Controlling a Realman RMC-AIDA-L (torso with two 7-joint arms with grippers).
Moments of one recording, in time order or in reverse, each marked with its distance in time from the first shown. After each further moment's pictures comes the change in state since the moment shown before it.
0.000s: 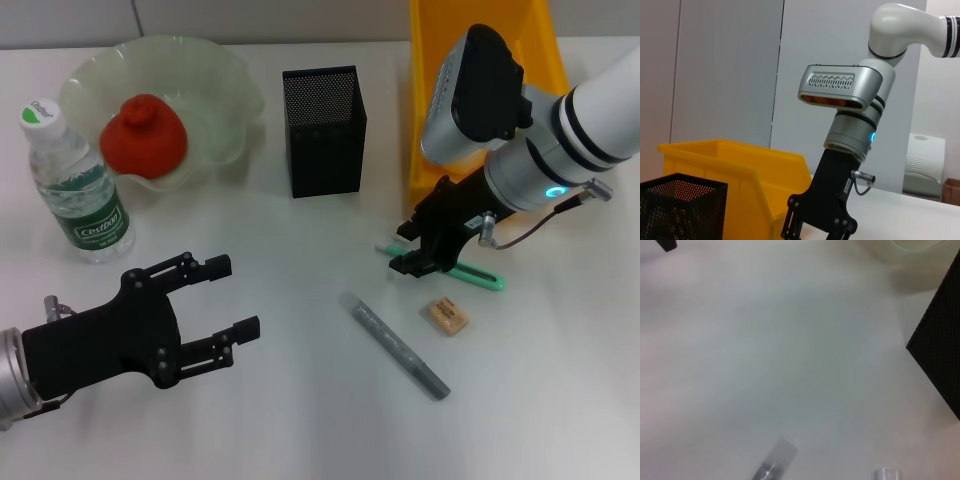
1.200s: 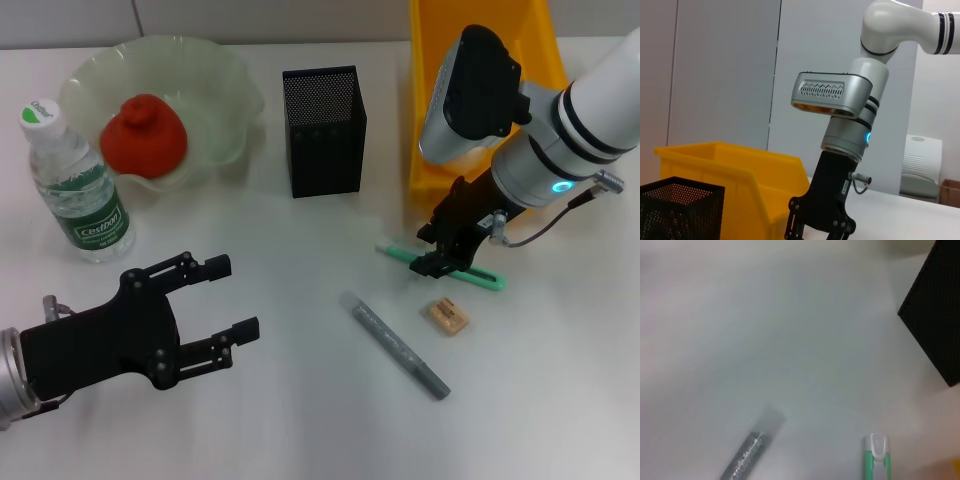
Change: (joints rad) left arm 0.000 0.002 0.000 0.002 0.000 0.010 0.000; right arm 0.037 -0.001 -0.002 0.007 -0.096 -0.039 0.072
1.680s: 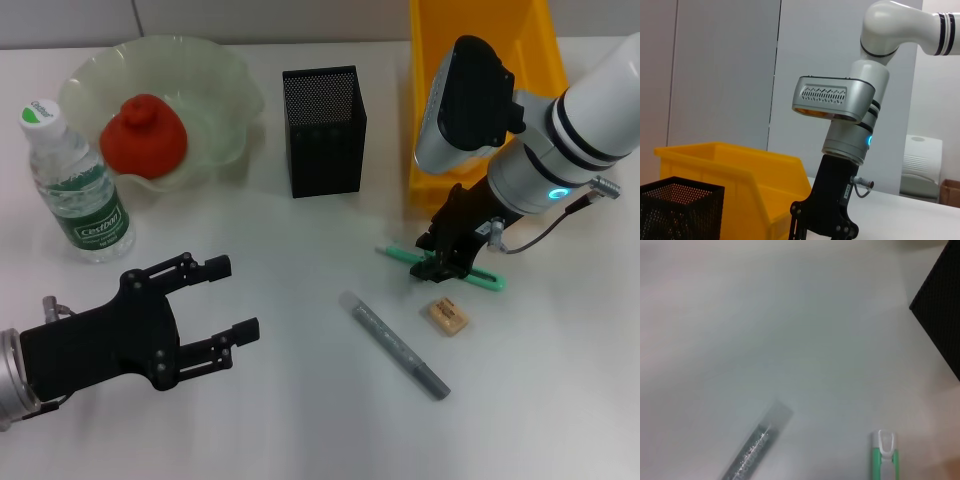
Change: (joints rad) left arm 0.001 0.000 0.000 -0.002 0.000 0.001 0.004; right arm 0.000 0.003 -0.026 0.007 0.000 0.006 0.000
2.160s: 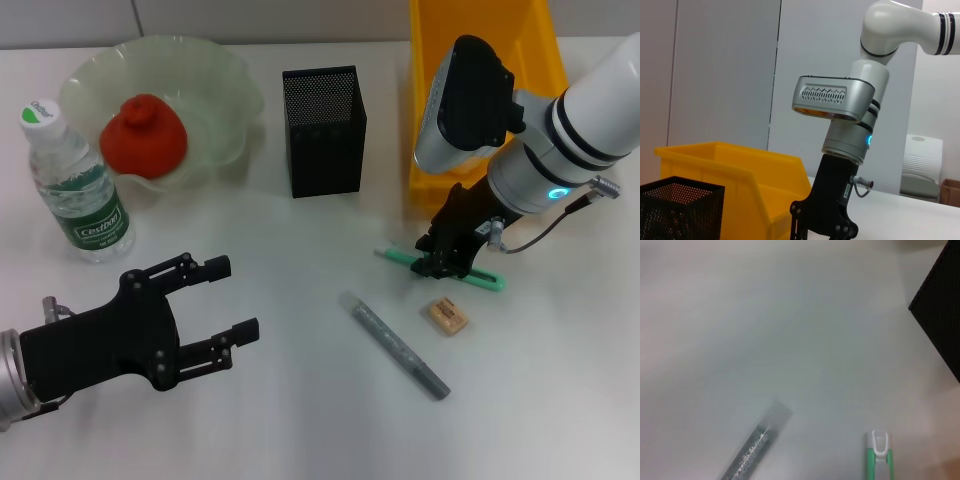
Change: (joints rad) left arm 0.001 0.000 0.000 0.000 0.000 0.000 0.002; right arm 0.000 0.000 0.000 0.000 0.000 0.002 0.000
